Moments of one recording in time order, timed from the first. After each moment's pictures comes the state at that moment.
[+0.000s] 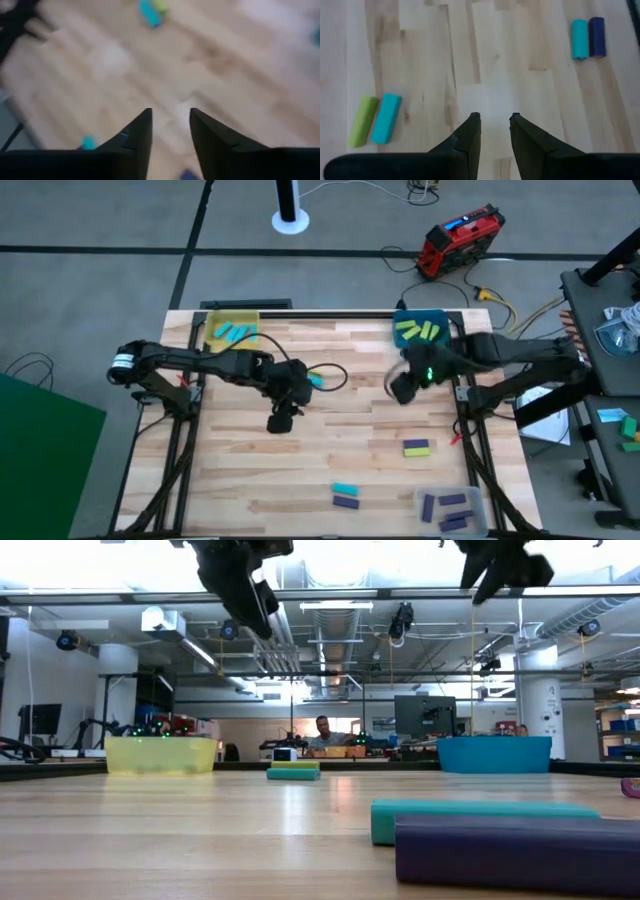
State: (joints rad) left arm -0.02 1.55 1.31 -0.80 0.12 0.05; right arm -0.06 1.19 1.31 -1.15 0.11 0.87
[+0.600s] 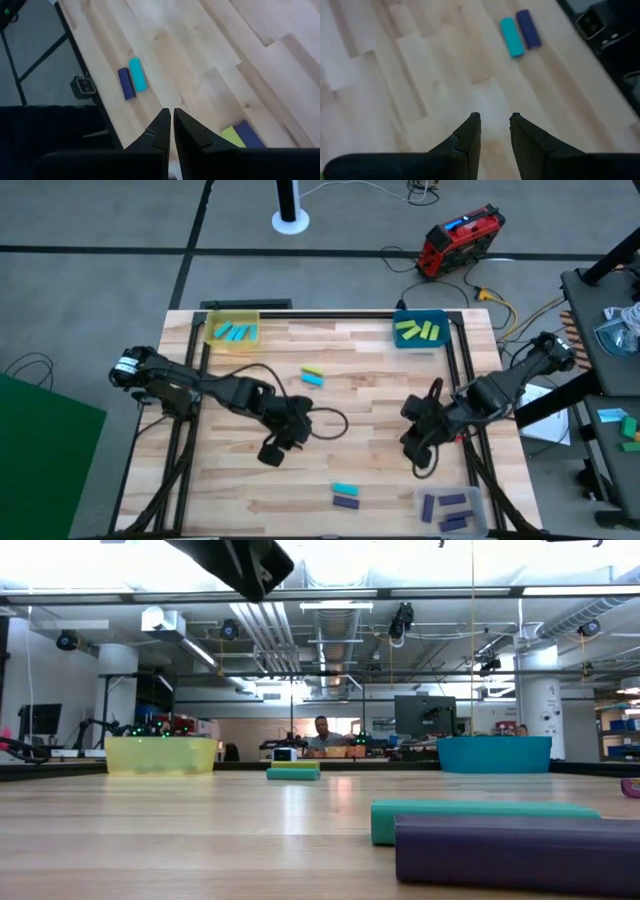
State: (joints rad) left arm -0.21 1.58 1.31 -0.71 0.17 0.20; right arm 0.49 1.28 1.31 -1.04 0.10 1.08
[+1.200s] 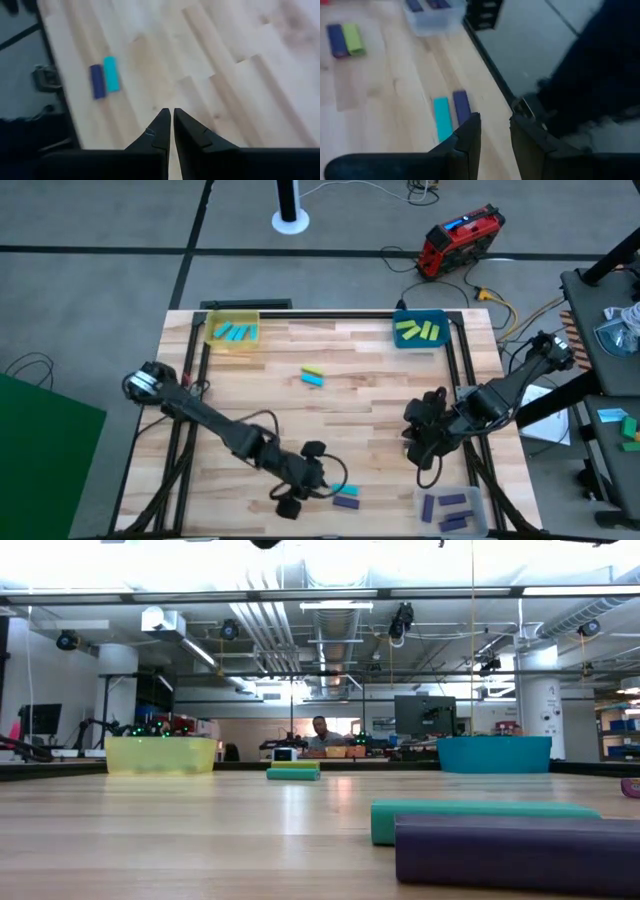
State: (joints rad) left arm -0.46 1.71 1.31 -0.26 0.12 -0.16; right arm 0.59 1.28 1.27 -1.07 0.22 1.00
